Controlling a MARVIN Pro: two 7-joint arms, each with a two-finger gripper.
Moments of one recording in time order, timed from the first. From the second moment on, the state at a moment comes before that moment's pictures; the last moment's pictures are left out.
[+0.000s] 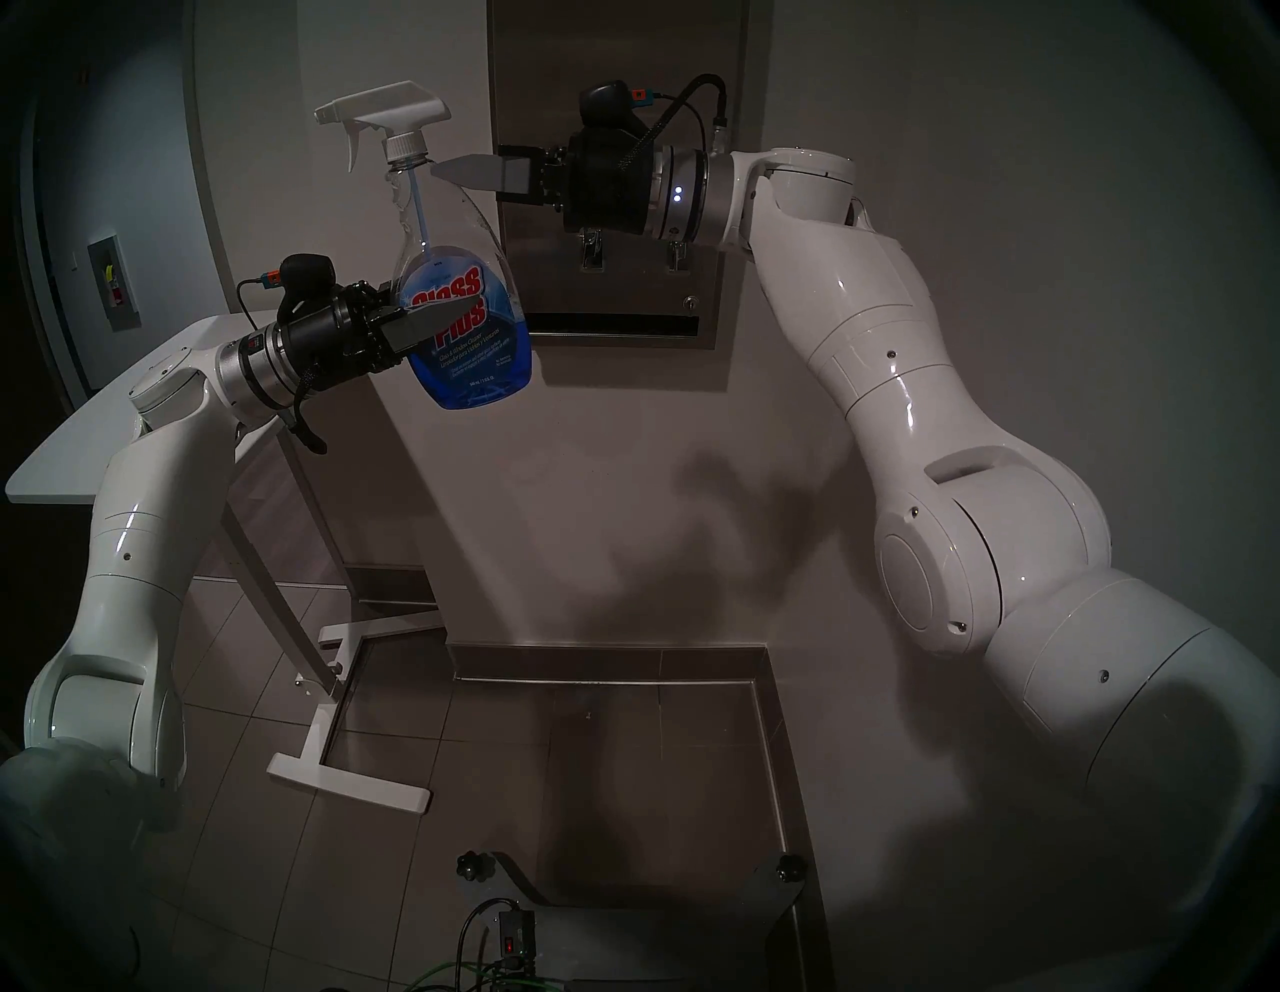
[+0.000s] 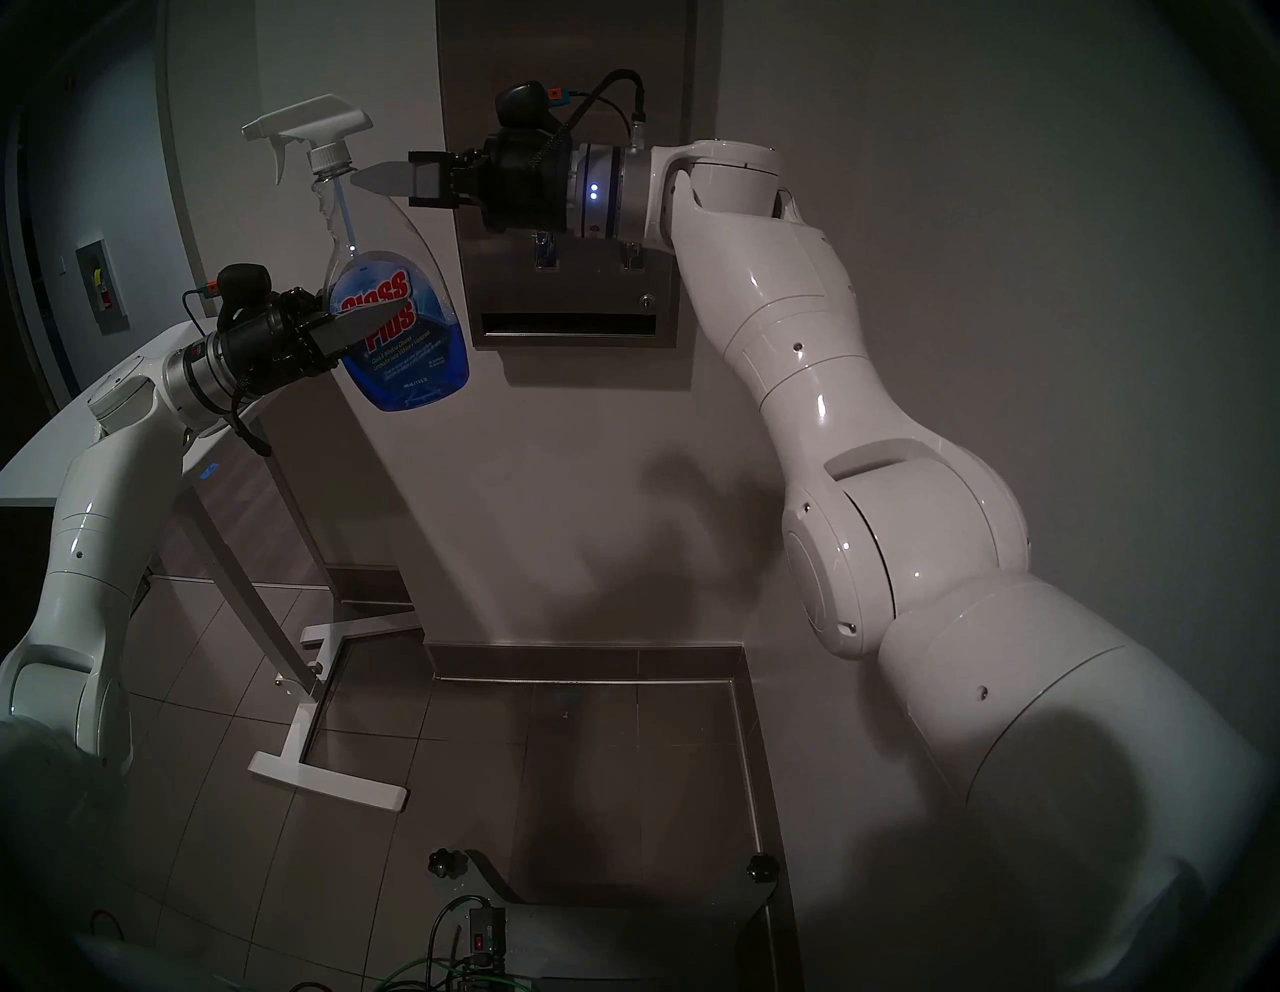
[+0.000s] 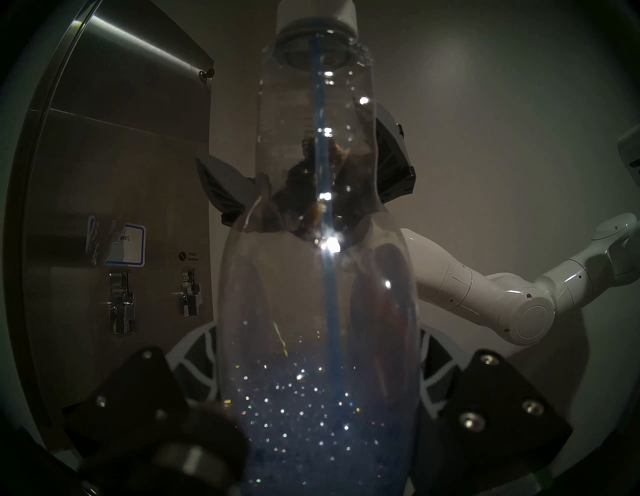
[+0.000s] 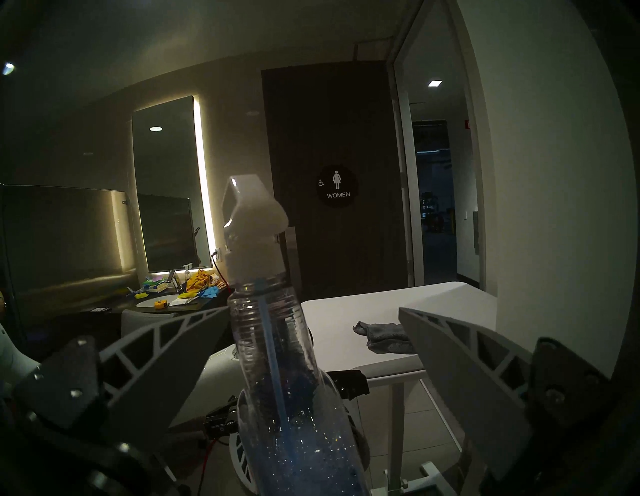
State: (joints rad) left arm 0.90 -0.94 -1.56 -1.18 -0.79 0.23 -1.45; right arm -0.32 -1.59 1.25 -0.87 0.46 0.58 1.26
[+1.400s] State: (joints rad) left arm 0.87 -0.95 -1.56 -1.16 -0.77 0.22 -1.48; right arm -0.21 -1.57 1.02 -0.74 0.59 0.53 1.30
